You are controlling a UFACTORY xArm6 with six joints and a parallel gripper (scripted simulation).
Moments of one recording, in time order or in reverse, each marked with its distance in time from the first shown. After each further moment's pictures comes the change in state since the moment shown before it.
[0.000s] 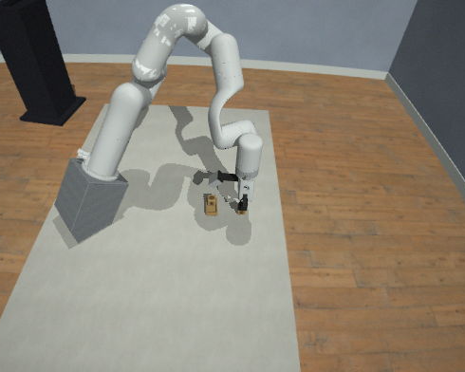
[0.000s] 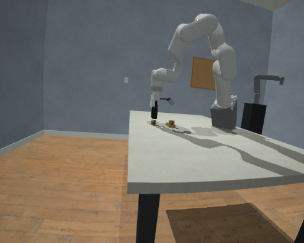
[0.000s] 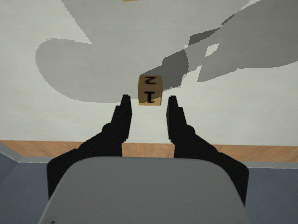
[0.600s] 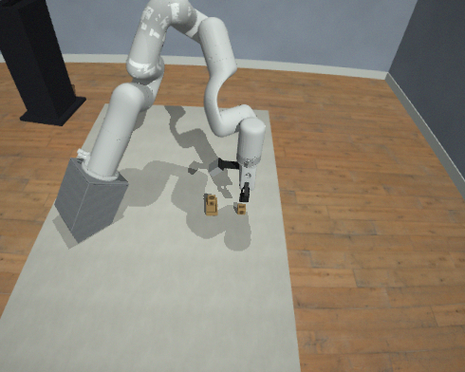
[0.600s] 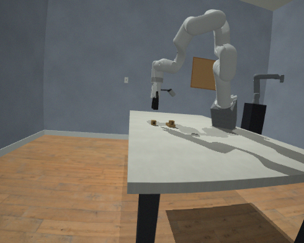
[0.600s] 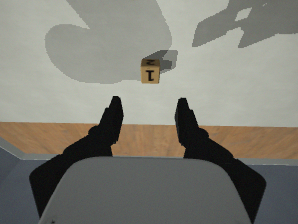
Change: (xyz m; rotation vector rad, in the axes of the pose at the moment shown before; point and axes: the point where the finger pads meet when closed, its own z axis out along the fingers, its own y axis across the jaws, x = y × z) arm 0.000 0.000 -0.056 0.000 0.002 0.000
